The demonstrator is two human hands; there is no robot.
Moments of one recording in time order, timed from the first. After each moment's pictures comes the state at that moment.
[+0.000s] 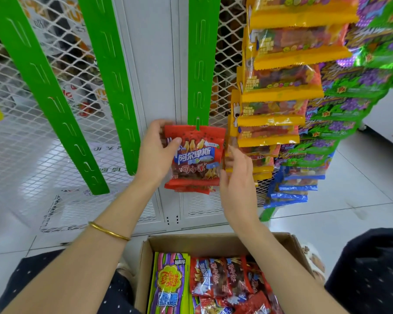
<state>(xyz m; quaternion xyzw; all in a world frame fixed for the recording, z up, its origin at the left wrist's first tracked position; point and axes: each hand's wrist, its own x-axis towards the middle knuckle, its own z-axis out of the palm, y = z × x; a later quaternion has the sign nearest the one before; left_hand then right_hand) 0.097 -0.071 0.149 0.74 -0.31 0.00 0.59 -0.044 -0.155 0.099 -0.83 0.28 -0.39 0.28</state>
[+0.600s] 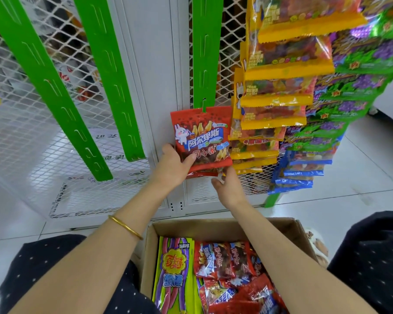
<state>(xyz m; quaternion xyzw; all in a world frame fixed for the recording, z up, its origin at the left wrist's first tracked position) 0.080 -0.076 0.099 0.86 -0.25 -0.14 0.41 -0.025 -0.171 0.036 -0.75 0.36 -0.19 0.51</state>
